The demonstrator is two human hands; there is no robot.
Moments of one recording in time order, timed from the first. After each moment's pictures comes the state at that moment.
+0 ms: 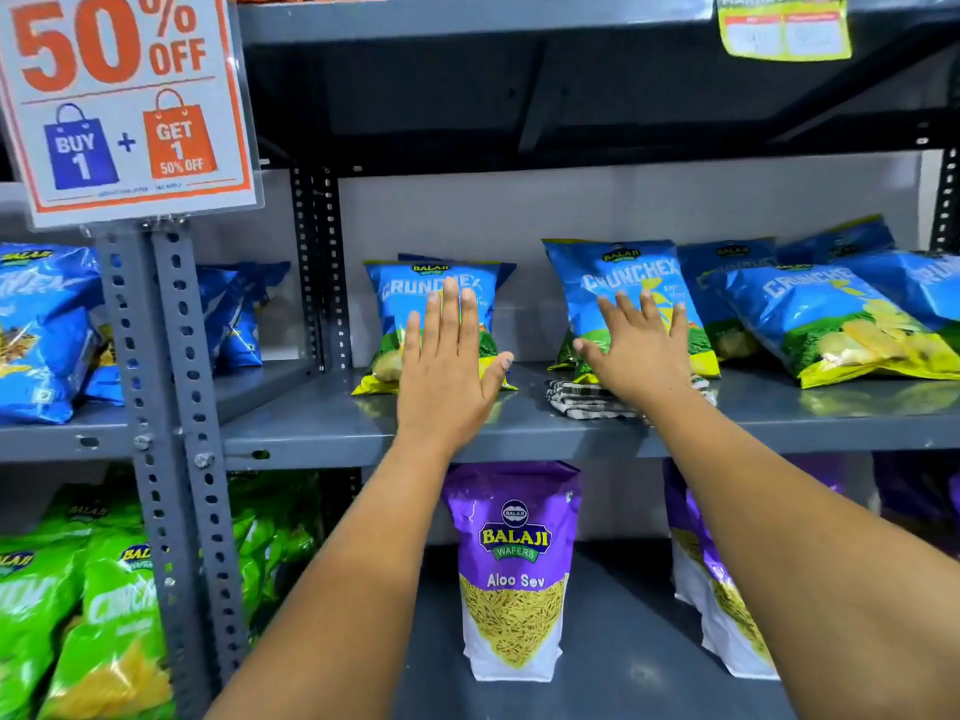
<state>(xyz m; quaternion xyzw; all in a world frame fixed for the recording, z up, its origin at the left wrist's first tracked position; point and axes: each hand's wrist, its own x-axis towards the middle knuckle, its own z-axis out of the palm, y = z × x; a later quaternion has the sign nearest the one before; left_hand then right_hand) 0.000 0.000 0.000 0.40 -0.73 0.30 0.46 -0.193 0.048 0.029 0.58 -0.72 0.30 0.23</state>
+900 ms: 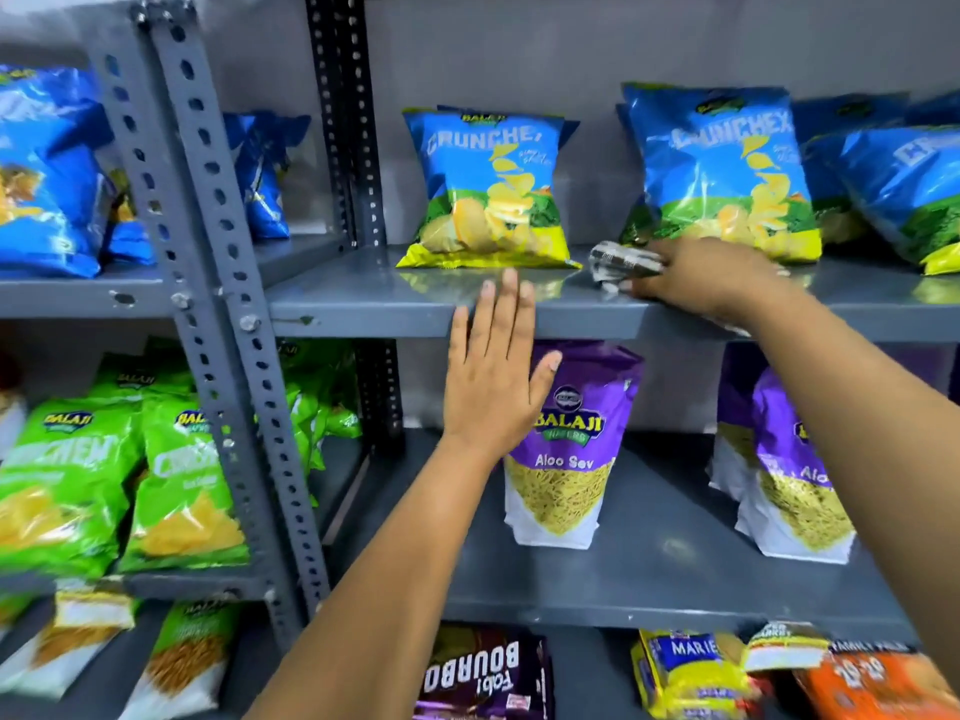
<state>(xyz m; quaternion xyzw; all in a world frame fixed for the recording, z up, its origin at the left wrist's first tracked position) 0.028 0.010 -0.110 0.41 -0.76 0.25 0.44 -0.154 0.060 0.013 0.64 -0.74 0.16 0.12</state>
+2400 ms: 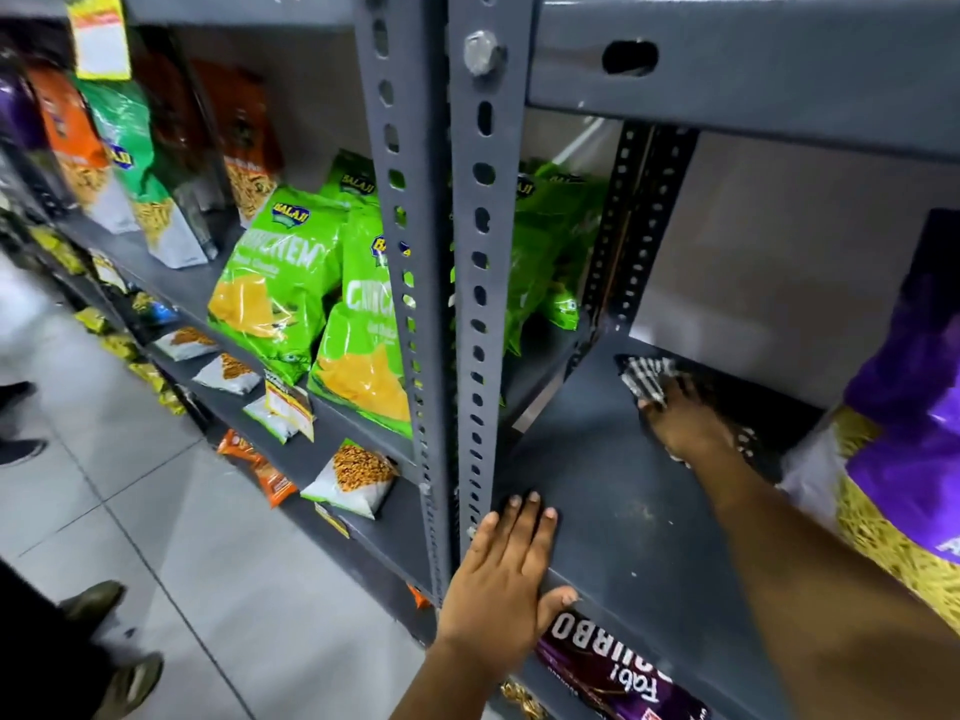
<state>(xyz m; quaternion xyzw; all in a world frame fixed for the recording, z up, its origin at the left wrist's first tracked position) 0.182 0.011 -0.407 0.69 -0.72 0.06 0.11 0.012 -0.230 -0.352 0.71 -0.69 0.05 -0.17</state>
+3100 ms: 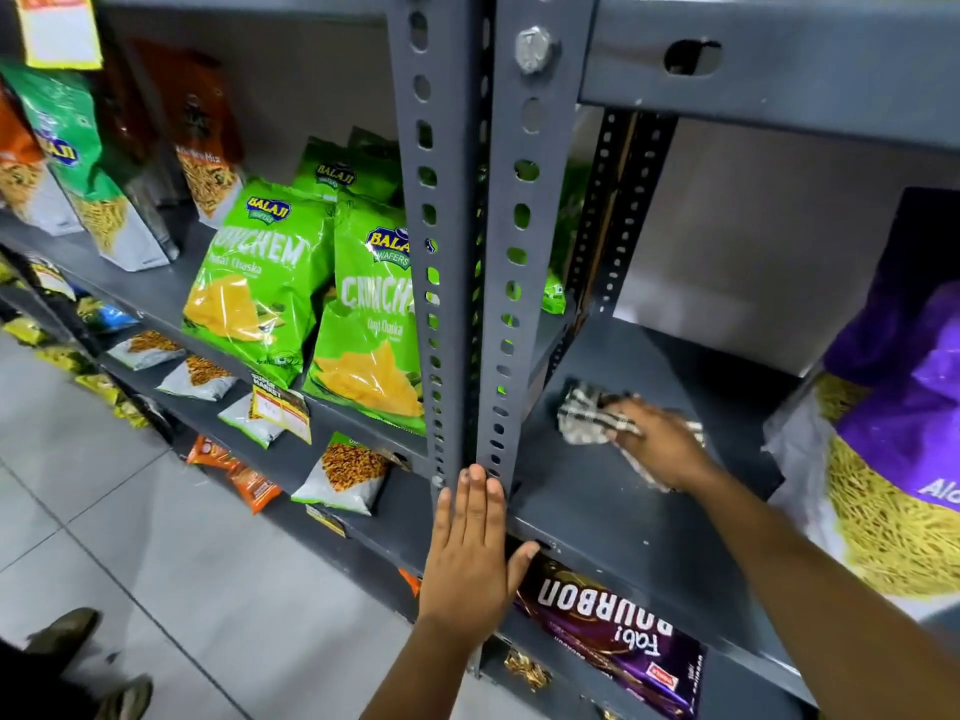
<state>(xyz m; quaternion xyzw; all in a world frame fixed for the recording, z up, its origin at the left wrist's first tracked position) 0.226 0.013 -0.419 0.68 -0.69 0.12 0.19 0.030 -0.151 -0.342 0.80 -0.56 0.11 -0.20</state>
